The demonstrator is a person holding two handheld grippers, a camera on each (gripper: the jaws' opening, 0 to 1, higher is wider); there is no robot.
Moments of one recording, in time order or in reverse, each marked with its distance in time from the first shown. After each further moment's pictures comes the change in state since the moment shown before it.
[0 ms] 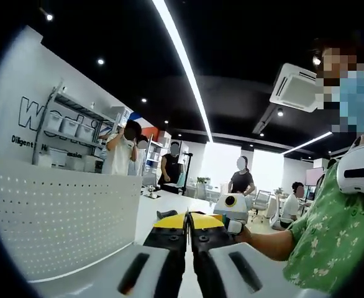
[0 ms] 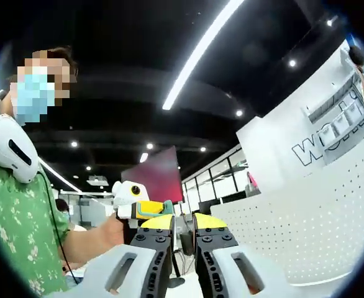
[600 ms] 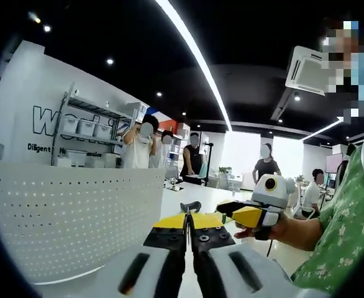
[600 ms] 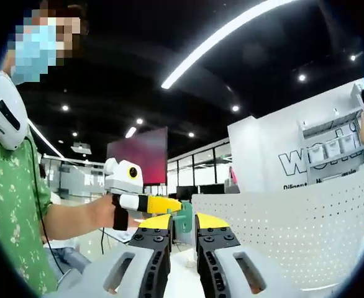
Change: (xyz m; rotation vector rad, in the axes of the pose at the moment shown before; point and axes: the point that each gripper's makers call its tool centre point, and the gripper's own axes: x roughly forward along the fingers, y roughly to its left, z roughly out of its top) left arm 0.008 0.031 -0.015 0.075 0.059 0.155; right arm -0.001 0.003 -0.007 -0.183 0.126 -0.110
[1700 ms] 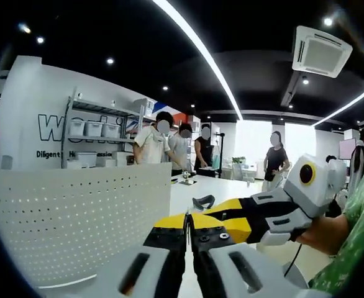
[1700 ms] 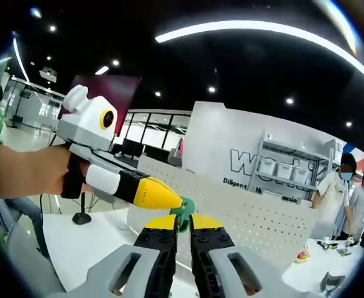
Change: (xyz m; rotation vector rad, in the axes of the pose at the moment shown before) left arm 0.051 -0.006 -0.015 0.068 0.049 0.094; right arm 0.000 -0.042 -0.021 -0.370 0.287 -0.374
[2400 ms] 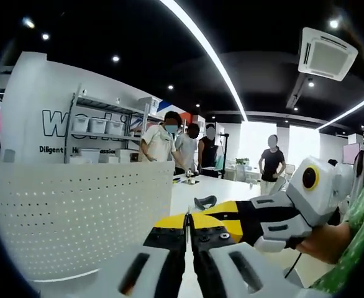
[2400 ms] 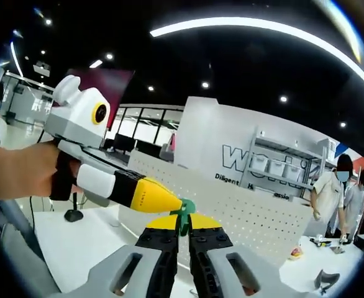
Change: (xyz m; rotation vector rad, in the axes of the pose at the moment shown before) left arm 0.008 -0.001 -0.003 -0.039 0.003 0.029; right arm 0.005 -0.006 -0.004 -0.014 0.023 -0.045
